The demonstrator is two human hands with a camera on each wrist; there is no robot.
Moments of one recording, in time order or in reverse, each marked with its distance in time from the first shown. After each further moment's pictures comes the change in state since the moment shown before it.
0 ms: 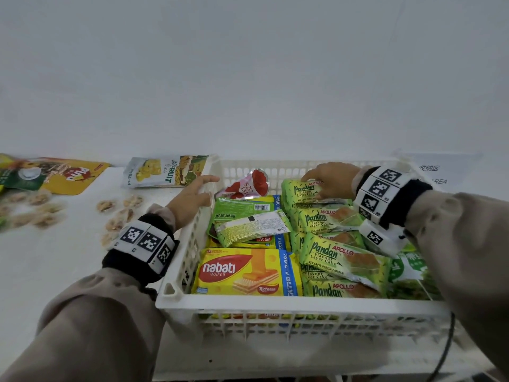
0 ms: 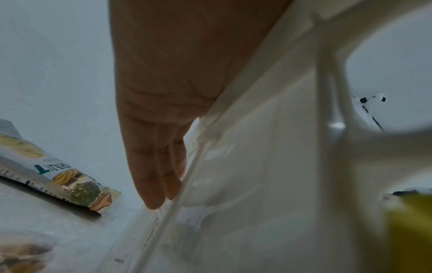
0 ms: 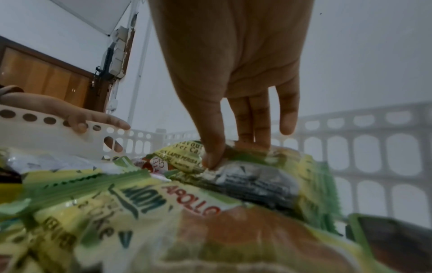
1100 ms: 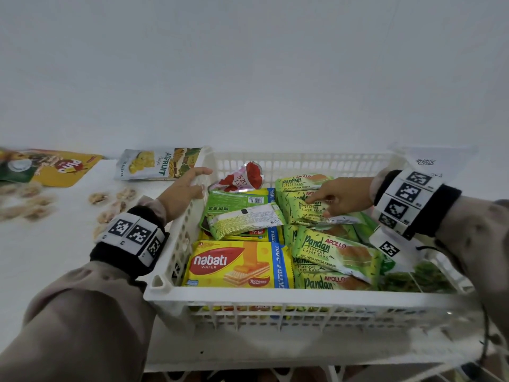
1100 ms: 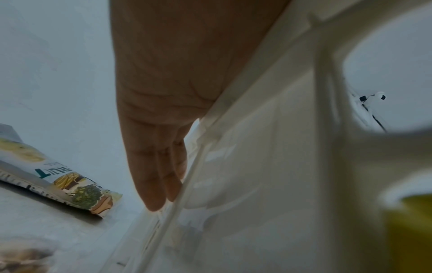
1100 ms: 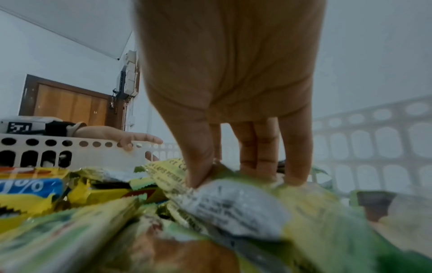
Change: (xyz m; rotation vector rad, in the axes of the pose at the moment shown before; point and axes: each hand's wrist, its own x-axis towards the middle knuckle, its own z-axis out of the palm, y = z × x) left_hand -0.002 0.003 0.002 0.052 0.031 0.015; right_hand -0.041 0.001 0.007 0.063 -0.266 -0.177
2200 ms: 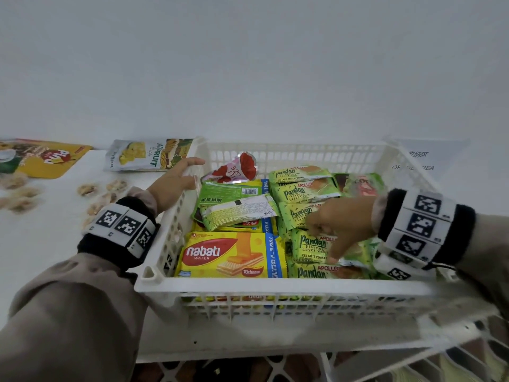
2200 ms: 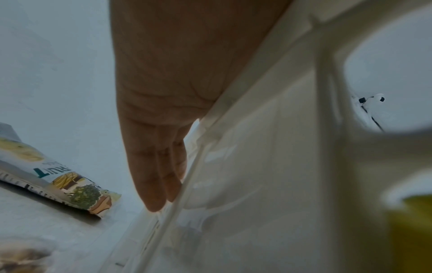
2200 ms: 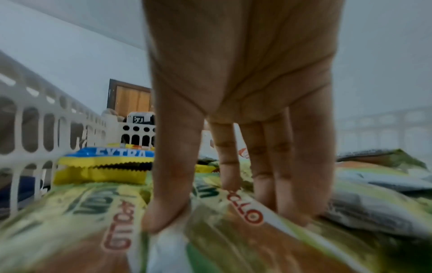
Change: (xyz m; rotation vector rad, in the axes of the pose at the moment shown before) left_hand 0.001 -0.001 -0.001 0.005 0.004 -0.020; right_hand -0.036 -0.043 0.025 -0.158 -0.168 -0.065
